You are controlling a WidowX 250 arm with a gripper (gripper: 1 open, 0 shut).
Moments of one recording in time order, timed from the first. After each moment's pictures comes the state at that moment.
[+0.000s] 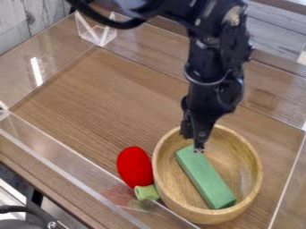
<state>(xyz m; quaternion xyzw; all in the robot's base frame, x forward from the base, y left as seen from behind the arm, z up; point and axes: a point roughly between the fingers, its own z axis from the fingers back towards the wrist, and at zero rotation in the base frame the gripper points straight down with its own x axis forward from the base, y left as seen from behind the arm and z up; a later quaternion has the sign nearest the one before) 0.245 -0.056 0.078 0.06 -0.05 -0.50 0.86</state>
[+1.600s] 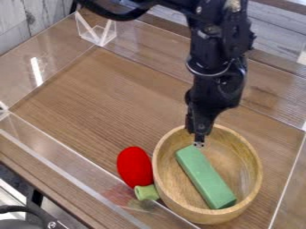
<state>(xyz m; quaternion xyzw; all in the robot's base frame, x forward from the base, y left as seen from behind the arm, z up) 0.250 -0.058 0.084 0.05 -0.07 -0.53 0.84</state>
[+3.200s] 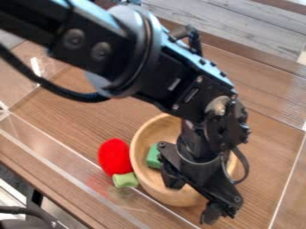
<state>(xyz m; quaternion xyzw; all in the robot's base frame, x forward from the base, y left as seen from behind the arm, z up) 0.189 -0.090 0.041 -0.01 -0.07 -0.09 0.99</state>
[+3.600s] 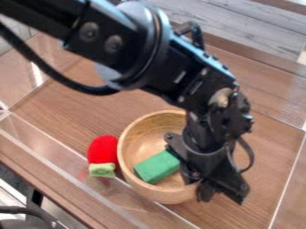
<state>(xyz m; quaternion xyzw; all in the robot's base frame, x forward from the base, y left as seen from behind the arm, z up) 0.192 -0.092 0.043 -0.01 -0.06 -0.09 0.99</state>
